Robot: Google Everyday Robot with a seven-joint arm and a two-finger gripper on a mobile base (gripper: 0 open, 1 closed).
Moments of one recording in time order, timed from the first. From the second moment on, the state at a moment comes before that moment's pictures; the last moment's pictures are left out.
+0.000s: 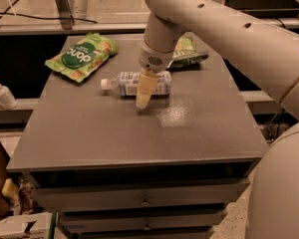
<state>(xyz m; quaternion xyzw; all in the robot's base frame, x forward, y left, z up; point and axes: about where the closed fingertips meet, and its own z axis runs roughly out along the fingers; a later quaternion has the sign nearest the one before) 0.624 0.008 0.832 -0.67 0.73 0.07 0.13</state>
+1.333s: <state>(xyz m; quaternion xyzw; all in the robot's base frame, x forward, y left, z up) 0.610 0.007 0.897 -0.64 0.73 0.16 0.18</state>
